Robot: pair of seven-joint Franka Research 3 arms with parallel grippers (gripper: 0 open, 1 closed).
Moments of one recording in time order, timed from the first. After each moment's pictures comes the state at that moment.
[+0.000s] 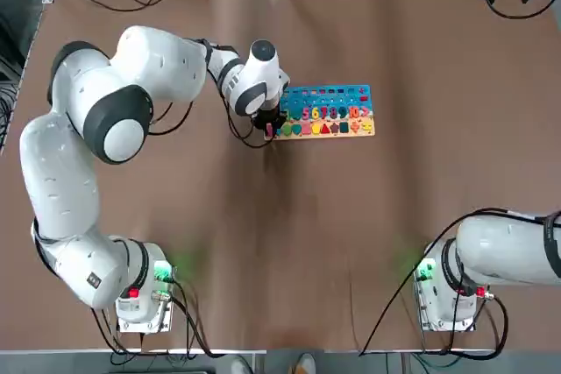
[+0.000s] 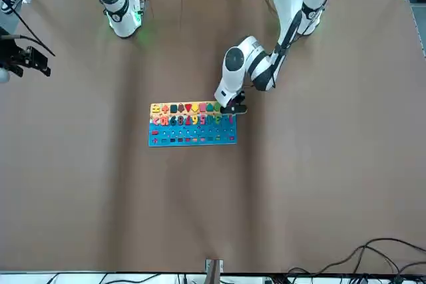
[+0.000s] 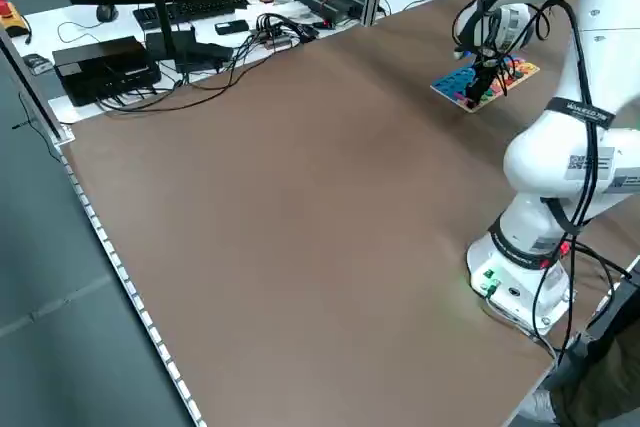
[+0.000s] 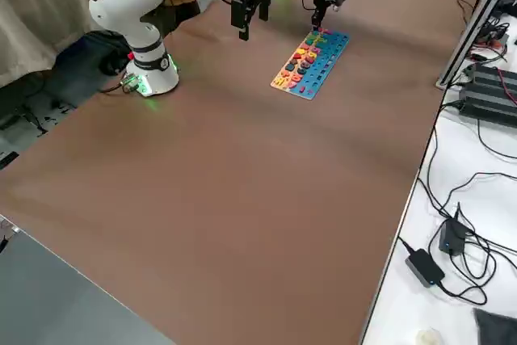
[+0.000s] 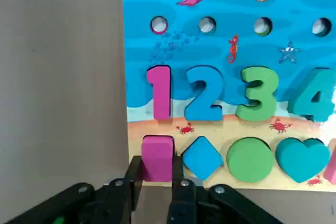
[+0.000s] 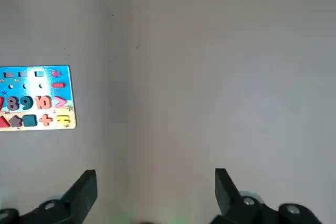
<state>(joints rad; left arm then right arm) -0.60 0.55 -0.23 -1.99 0.12 2.48 -0.94 -0.14 -0.15 0.02 -1.82 -0.02 1.62 -0.12</state>
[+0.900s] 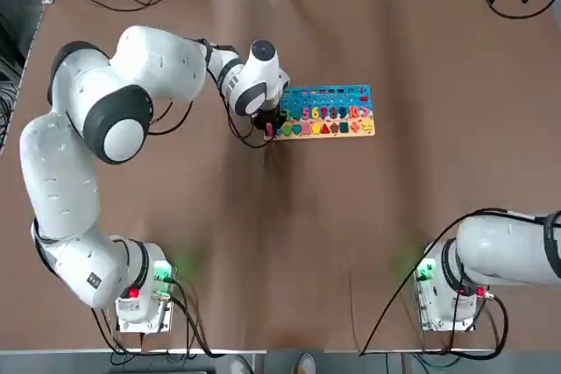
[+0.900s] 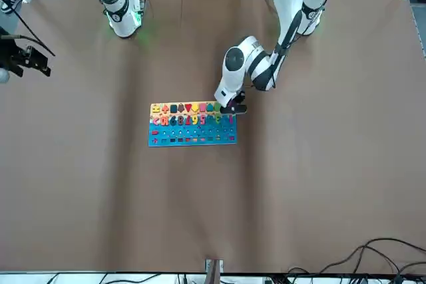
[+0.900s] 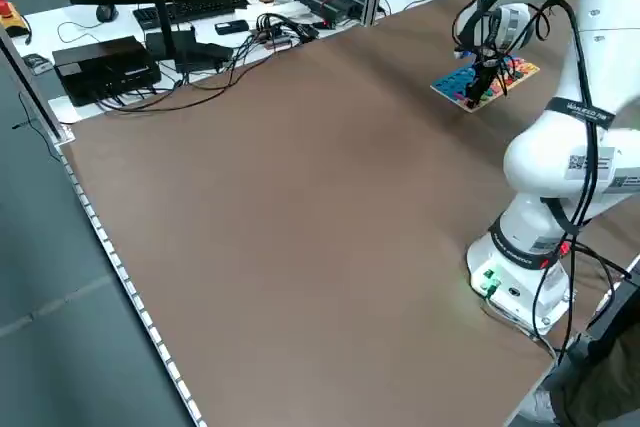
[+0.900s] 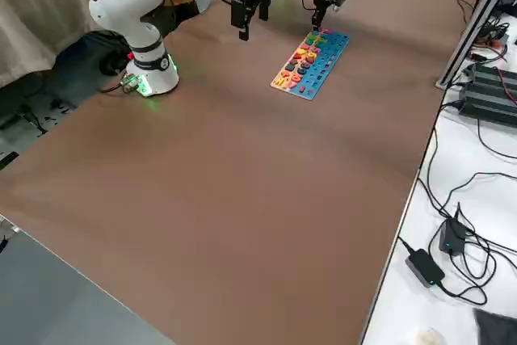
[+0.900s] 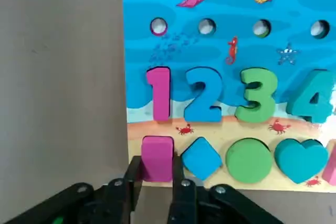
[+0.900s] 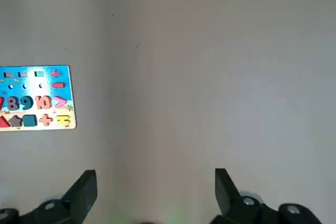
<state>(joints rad) -0.60 0.55 -0.23 -1.98 0.12 2.48 -0.94 -0.14 -0.15 0.02 -1.82 -0.02 1.62 -0.12</state>
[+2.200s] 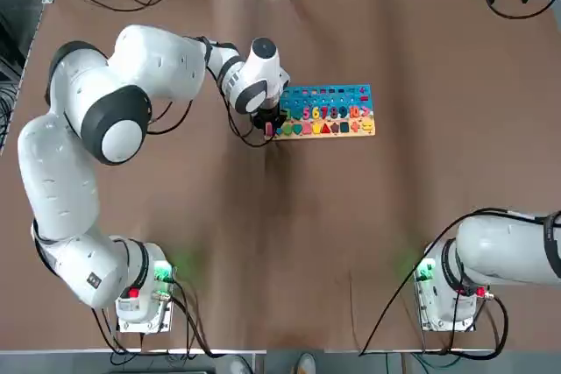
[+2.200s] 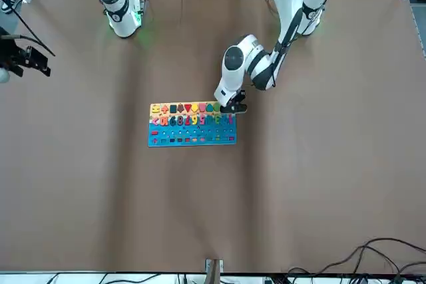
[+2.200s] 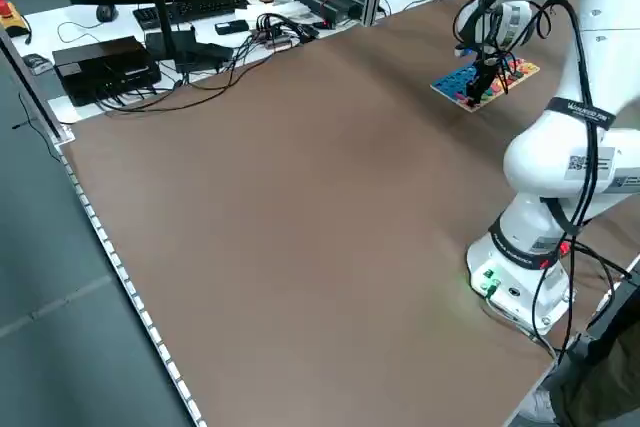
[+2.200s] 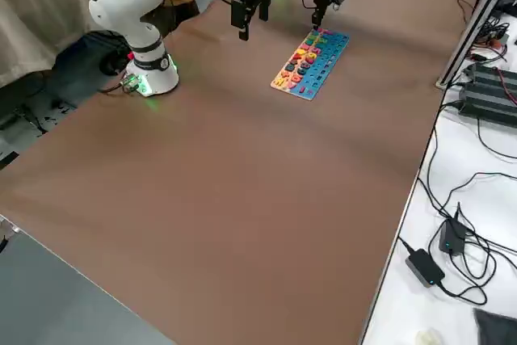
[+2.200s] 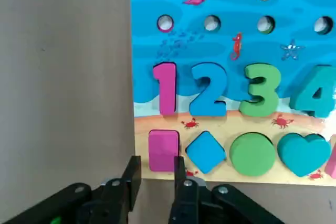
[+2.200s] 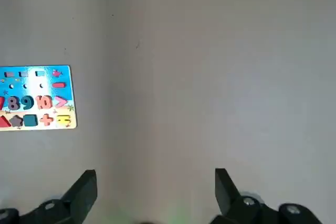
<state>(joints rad) -0.60 0.54 -0.23 -1.98 0.12 2.45 -0.95 -0.14 -0.15 0.02 -1.82 -0.02 1.62 -0.12</state>
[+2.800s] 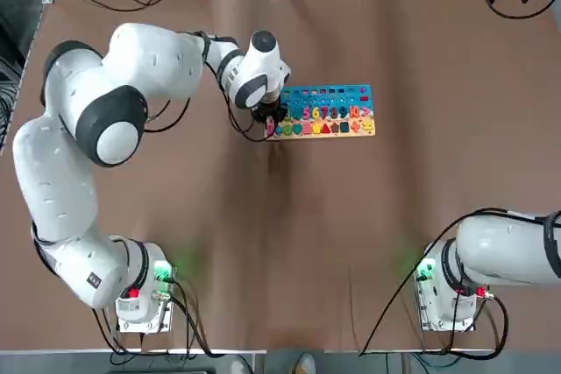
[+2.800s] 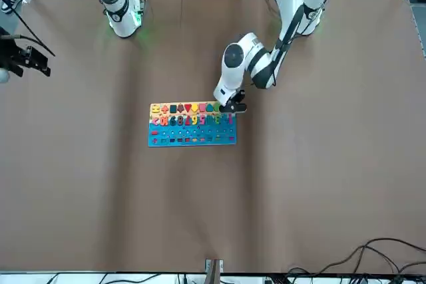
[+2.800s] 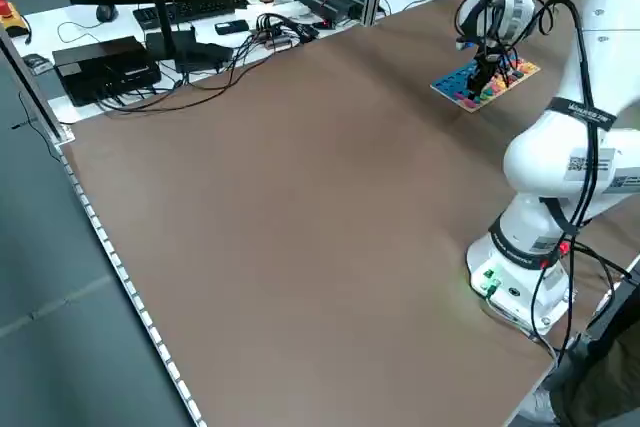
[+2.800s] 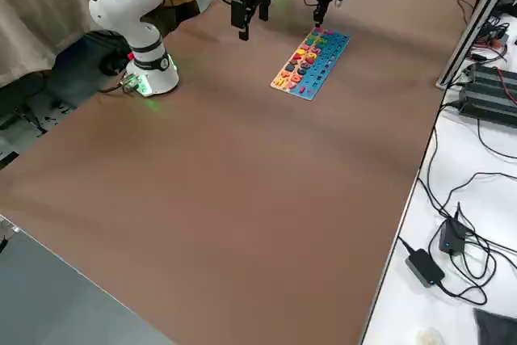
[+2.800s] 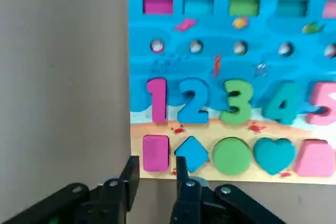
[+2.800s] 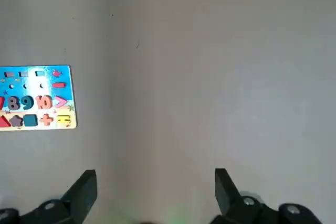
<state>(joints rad) -0.60 0.50 -0.23 -1.96 0.12 2.43 -0.95 -0.14 -0.15 0.02 -1.82 -0.02 1.62 -0.12</state>
